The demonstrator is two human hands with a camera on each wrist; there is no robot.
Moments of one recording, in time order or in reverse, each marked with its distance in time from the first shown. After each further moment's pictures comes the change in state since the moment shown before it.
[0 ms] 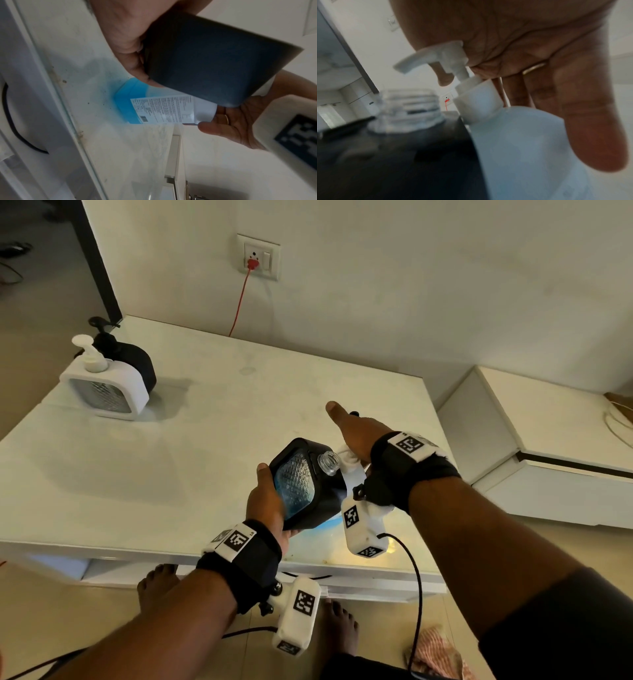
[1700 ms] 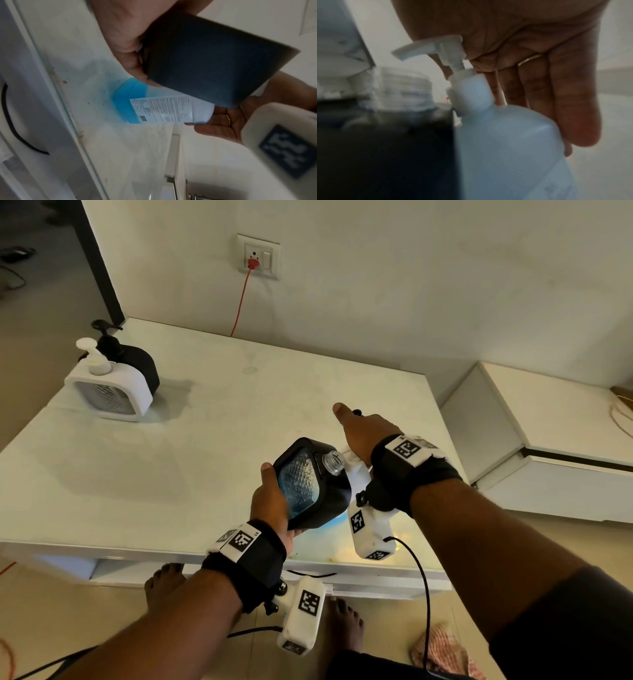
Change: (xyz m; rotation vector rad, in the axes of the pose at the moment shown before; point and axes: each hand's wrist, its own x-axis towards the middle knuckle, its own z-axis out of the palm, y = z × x) left_hand -0.006 0.002 0.002 0.041 0.016 0.000; right_hand 0.003 0.004 0.005 0.009 0.097 0.046
